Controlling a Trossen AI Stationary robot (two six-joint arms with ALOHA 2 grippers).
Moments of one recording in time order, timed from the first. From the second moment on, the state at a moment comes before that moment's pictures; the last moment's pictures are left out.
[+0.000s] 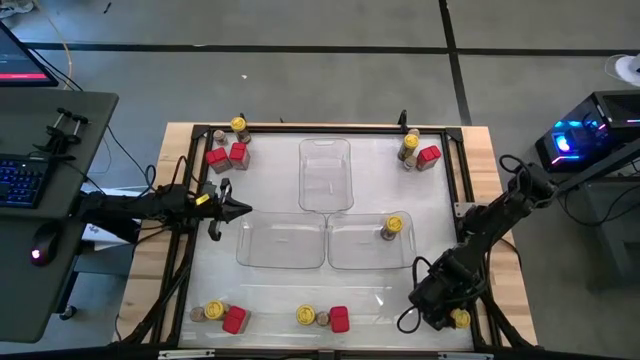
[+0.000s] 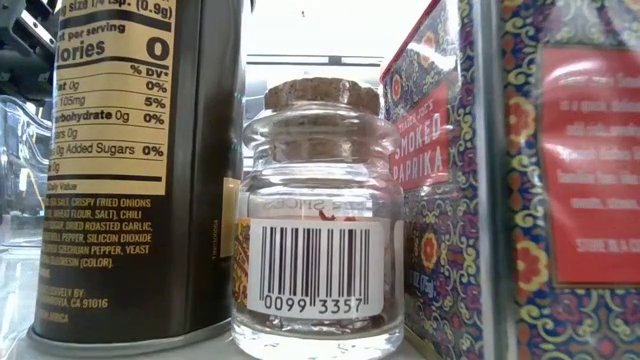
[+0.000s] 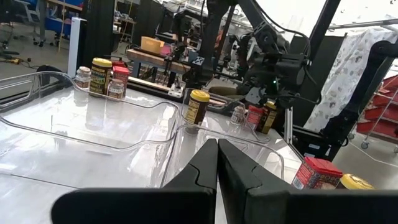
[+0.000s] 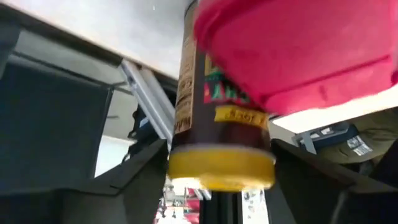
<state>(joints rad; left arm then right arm) -0.05 0.01 0.01 0.01 -0.06 -0.27 0.80 1.50 0.89 -0.76 -0.79 1.75</state>
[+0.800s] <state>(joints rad) -0.05 0.01 0.01 0.01 -0.06 -0.27 0.53 1.50 1.37 -0.89 -0.83 1.28</state>
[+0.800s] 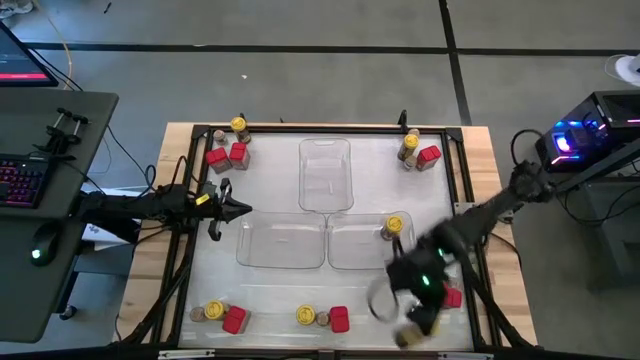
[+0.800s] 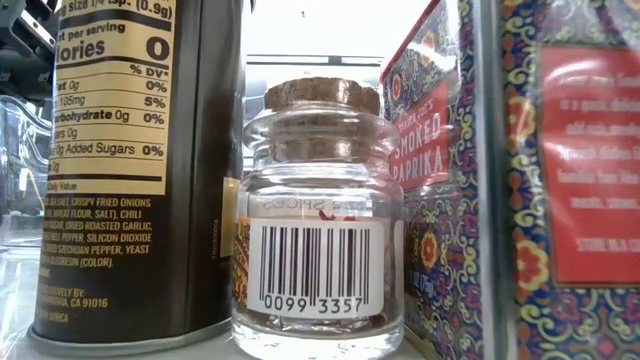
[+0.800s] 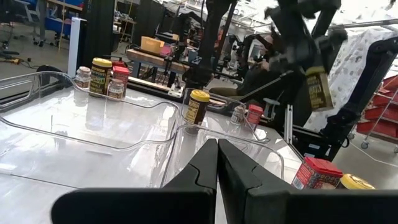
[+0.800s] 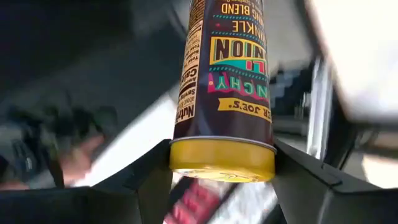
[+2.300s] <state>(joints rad) -0.05 0.03 0.01 0.01 -0.06 -0.27 0.05 1.82 1.59 -1.57 -0.20 0.14</state>
